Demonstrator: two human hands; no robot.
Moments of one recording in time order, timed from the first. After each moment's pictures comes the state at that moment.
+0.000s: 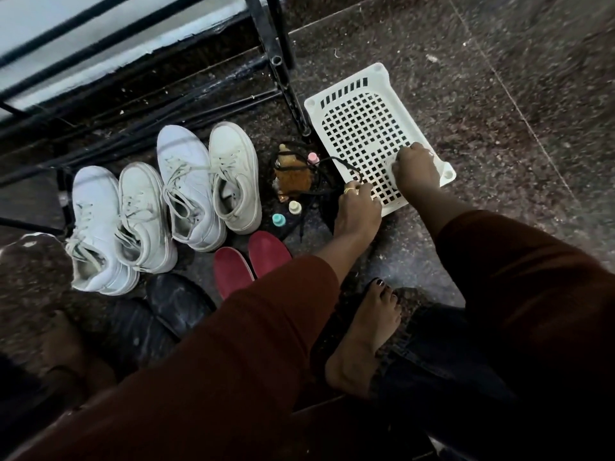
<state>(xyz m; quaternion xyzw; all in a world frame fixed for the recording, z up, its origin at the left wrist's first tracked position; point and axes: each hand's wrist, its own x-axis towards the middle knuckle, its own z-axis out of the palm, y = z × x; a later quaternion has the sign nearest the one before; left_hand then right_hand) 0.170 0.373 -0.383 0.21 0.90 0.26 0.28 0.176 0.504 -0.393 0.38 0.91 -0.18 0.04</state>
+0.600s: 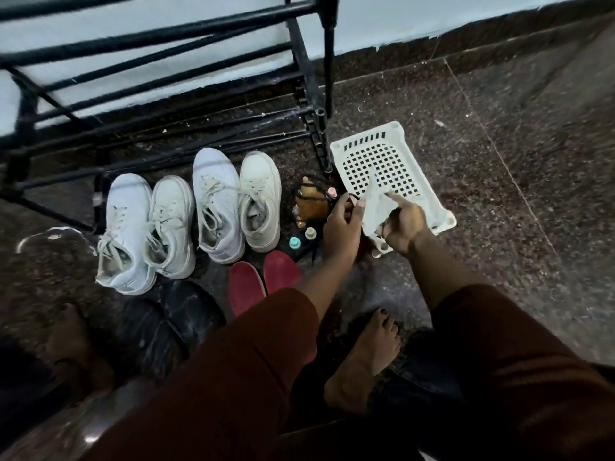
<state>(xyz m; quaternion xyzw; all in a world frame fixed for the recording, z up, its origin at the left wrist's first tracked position) 0.149 0.331 -0.330 0.00 0.80 0.55 0.25 0.176 0.445 -0.342 0.42 0.34 -0.84 -0.04</state>
